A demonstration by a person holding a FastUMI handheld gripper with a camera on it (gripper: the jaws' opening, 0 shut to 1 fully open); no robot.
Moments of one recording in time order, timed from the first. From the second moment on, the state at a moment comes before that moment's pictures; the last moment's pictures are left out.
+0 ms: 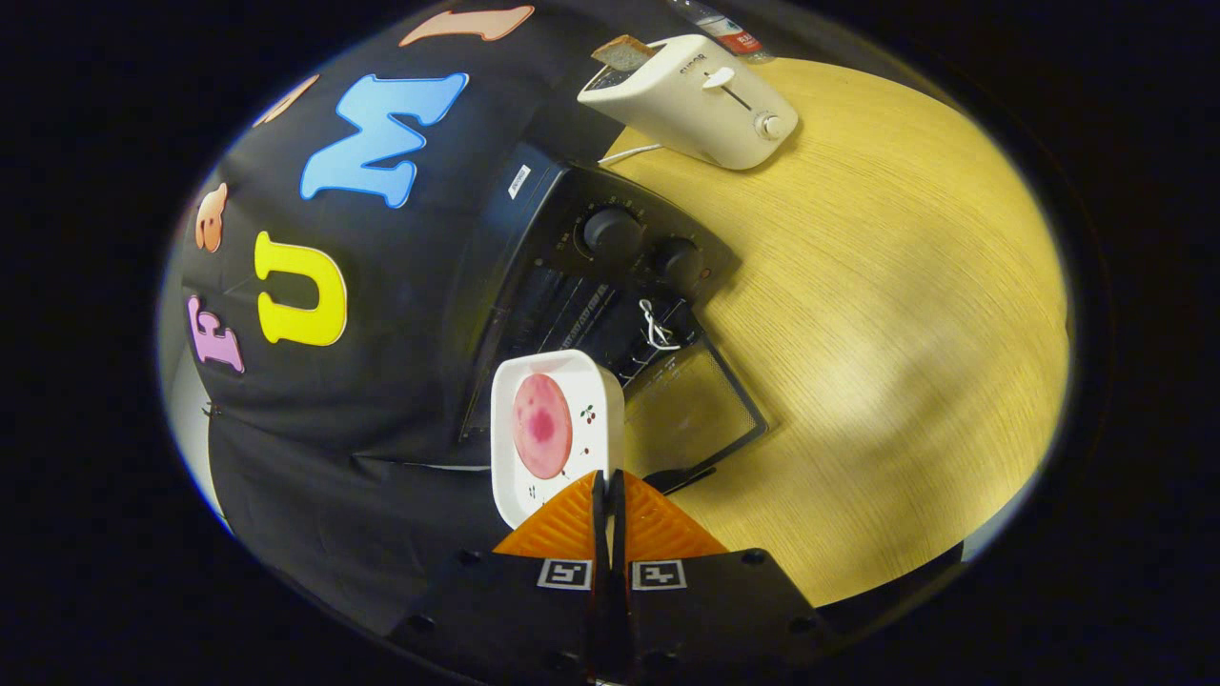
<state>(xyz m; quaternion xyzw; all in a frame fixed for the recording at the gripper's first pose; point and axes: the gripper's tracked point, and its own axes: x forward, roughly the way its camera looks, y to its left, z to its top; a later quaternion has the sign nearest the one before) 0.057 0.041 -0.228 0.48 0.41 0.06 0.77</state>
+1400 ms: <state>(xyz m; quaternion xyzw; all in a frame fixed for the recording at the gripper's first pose) 0.201 0.113 -0.254 0.52 0.30 0.01 0.80</state>
